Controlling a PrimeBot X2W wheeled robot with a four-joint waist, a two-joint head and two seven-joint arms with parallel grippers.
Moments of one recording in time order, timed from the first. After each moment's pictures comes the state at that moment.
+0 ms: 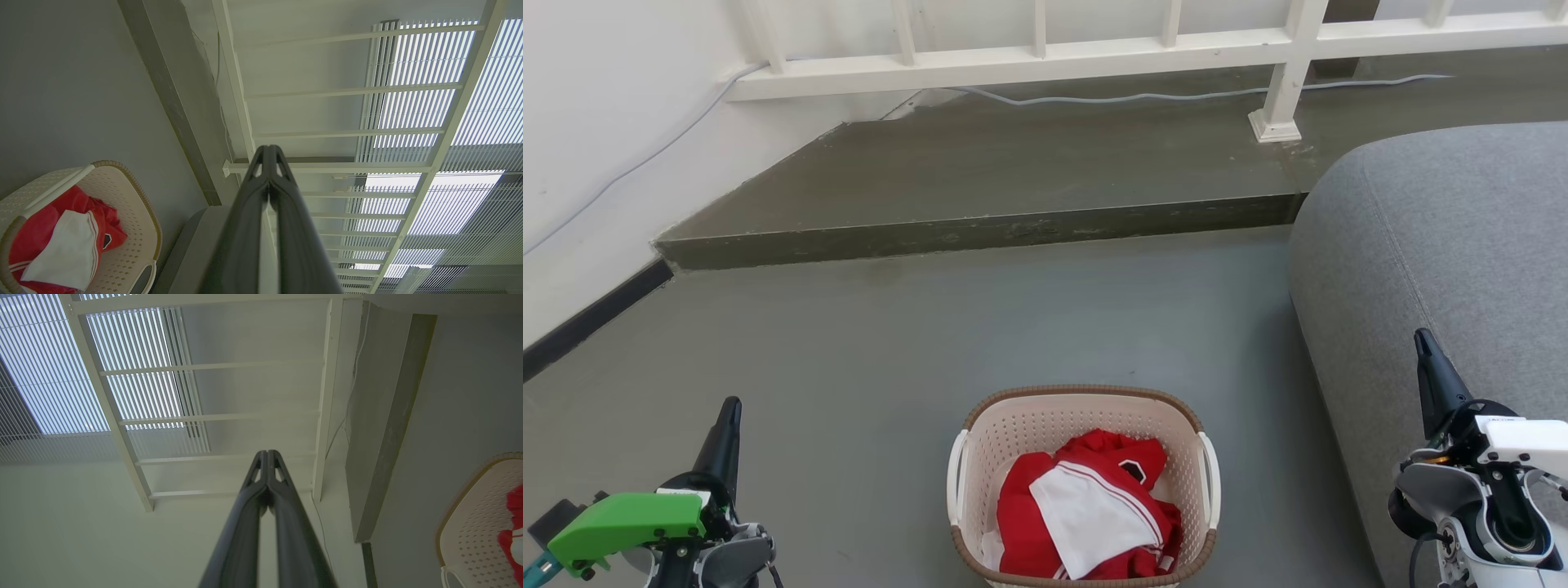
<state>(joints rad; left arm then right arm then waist) -0.06 0.04 0.09 0.28 -1.60 -0.12 0.11 -0.06 -0.04 -0.13 0.29 1.60 0.11 0.11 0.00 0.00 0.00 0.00</state>
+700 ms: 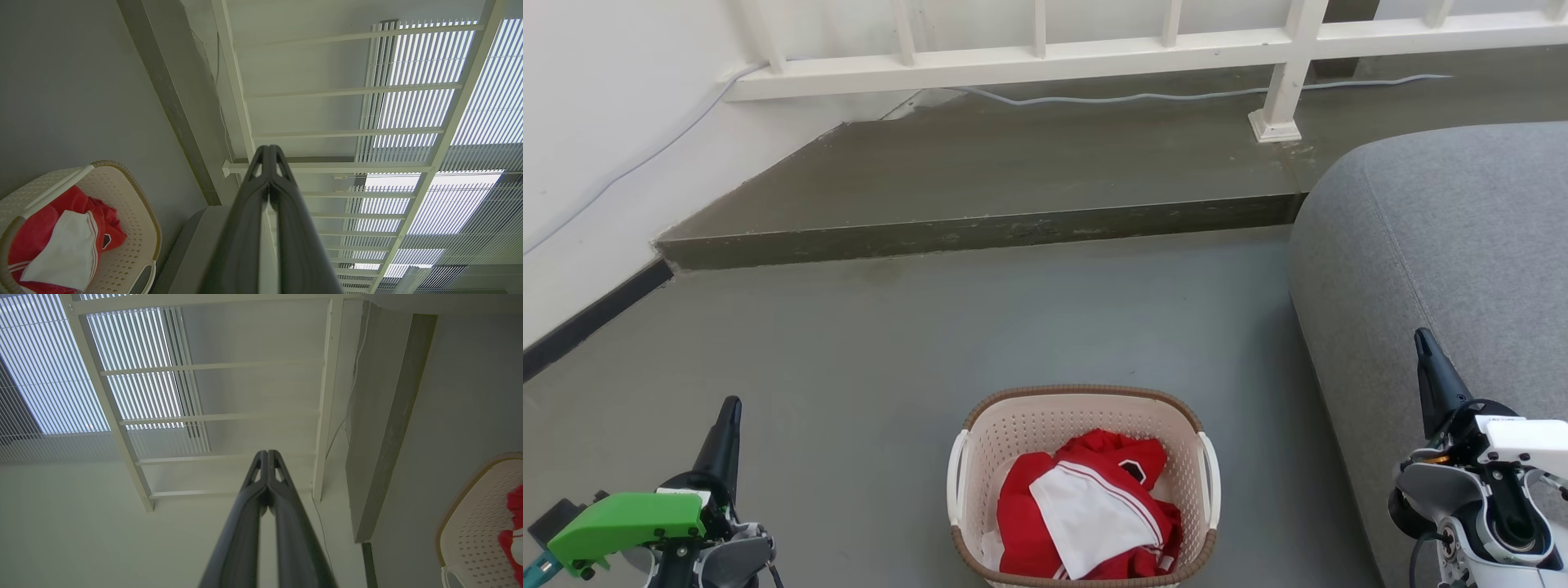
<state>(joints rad) -0.06 0.04 0.09 0.28 -1.60 -0.12 0.11 -0.06 -0.04 -0.13 0.29 1.60 0.11 0.11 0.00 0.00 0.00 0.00</state>
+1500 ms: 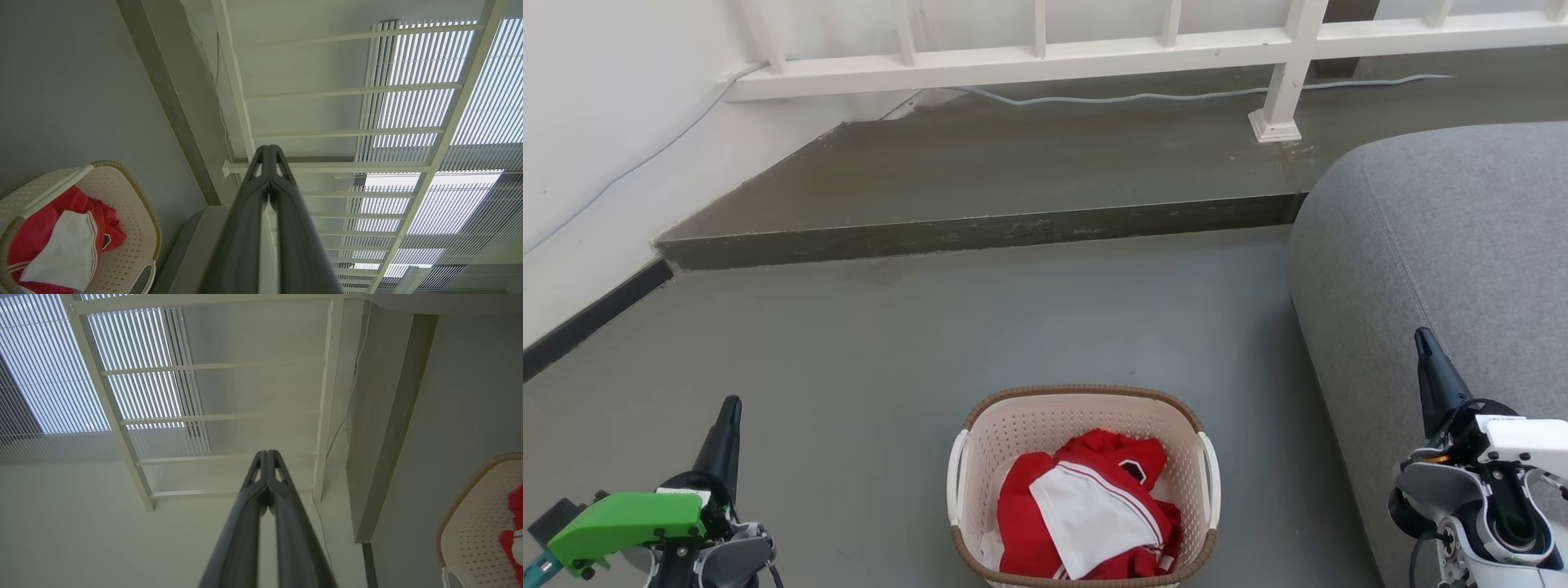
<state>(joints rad) -0.06 0.04 0.09 0.28 -1.60 -0.12 0.11 -0.06 -0.04 -0.13 0.28 1.60 0.11 0.11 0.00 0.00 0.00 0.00</state>
